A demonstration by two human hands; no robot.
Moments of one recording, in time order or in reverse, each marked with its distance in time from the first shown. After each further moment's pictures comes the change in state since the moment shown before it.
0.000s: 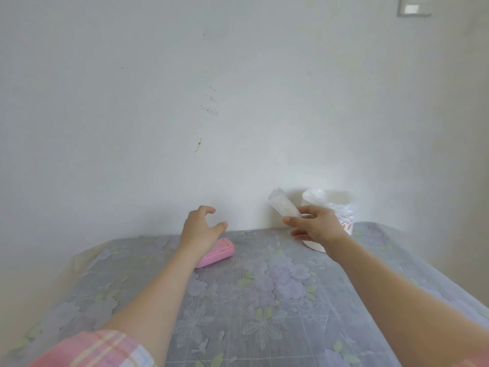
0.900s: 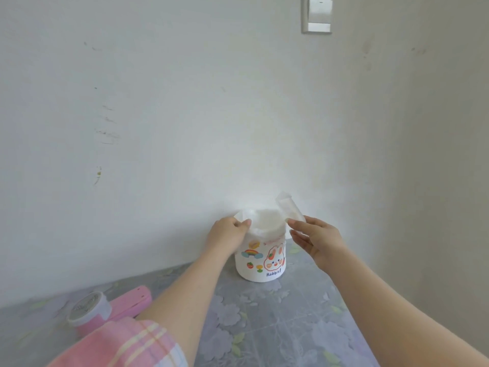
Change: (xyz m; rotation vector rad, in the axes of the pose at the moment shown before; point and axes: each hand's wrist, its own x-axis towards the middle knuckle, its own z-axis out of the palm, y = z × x) left_hand 0.043 0.154 0.165 0.005 -0.326 0.049; right_hand 0.033 0.008 -0.140 0.552 0.311 0.124
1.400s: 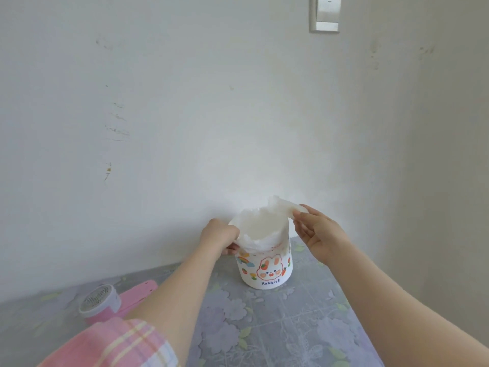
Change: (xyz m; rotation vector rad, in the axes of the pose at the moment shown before) left_hand -0.001 -0.014 -0.020 -0.332 -0.052 -0.280; right_hand -0.005 -0.005 0.015 0.174 -0.029 0.036
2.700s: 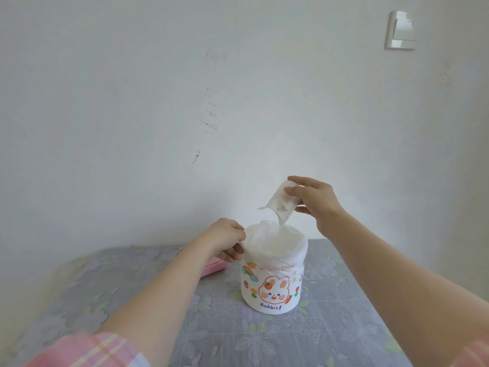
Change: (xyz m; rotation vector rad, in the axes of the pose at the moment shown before) left_hand -0.088 -0.052 -0.137 0.136 -0.147 0.061; right_hand -0.072 0.036 0.133 -0.627 -0.235 -0.279
